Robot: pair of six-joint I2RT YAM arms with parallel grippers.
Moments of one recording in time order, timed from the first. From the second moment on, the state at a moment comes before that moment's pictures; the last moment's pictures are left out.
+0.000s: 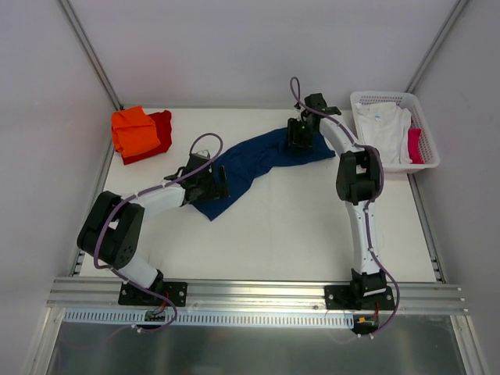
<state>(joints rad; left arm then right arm) -0.43 1.57 0.82 -0.18 -0.02 -0.57 0.24 2.49 2.23 -0.85 -0.33 0.23</state>
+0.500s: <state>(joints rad) -0.68 1.58 0.82 -0.18 -0.06 -0.64 0.22 2.55 2.32 -0.80 -0.47 0.13</state>
